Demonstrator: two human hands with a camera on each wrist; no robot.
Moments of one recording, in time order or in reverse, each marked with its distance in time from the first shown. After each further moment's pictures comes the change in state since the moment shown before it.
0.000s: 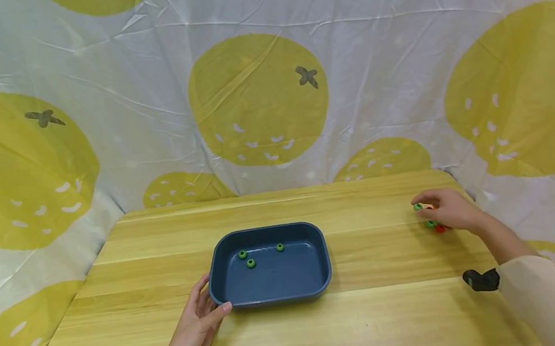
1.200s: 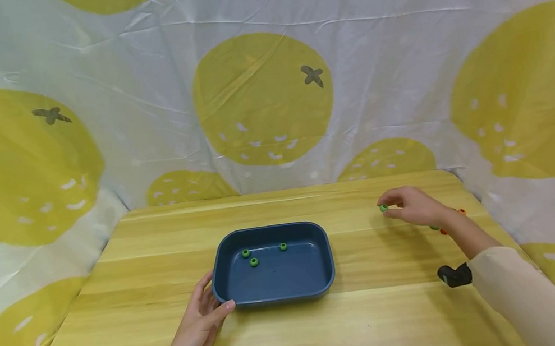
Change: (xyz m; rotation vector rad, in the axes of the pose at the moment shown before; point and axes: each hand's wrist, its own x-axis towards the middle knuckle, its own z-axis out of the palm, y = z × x) left_hand 0.001 -0.001 0.000 -0.008 -0.005 0.009; right_hand 0.047 -0.047 0.031 0.025 -0.067 -0.164
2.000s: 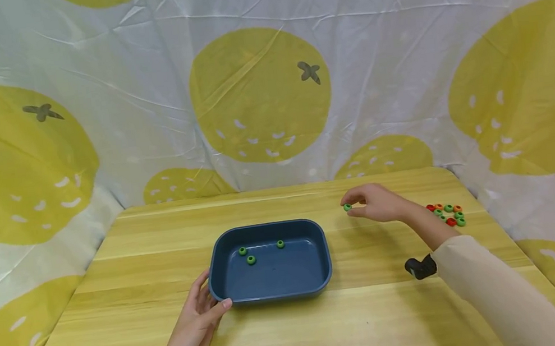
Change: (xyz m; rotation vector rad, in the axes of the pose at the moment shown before) left_hand 0.000 0.001 0.001 -0.002 0.003 -0.006; right_hand 0.044 -0.046 0.025 0.033 -0.111 -0.071
